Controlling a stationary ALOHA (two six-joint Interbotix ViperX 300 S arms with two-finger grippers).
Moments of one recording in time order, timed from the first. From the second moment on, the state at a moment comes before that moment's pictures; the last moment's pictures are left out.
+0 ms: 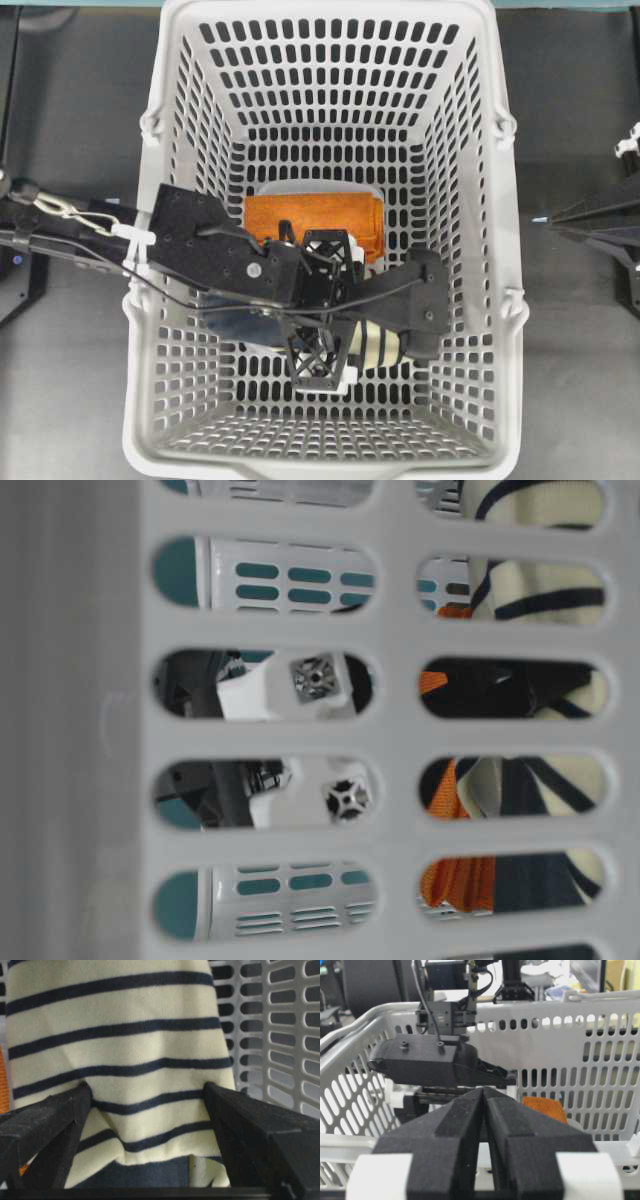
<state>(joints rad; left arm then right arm) -0.16 0.28 -0.01 0.04 0.91 -0.12 0.07 -1.03 1.21 0.01 -0.16 0.05</state>
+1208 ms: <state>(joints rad) -0.16 0.29 -0.65 0.04 1.56 -0.11 0.07 -1.04 1.22 0.02 -0.15 0.08</state>
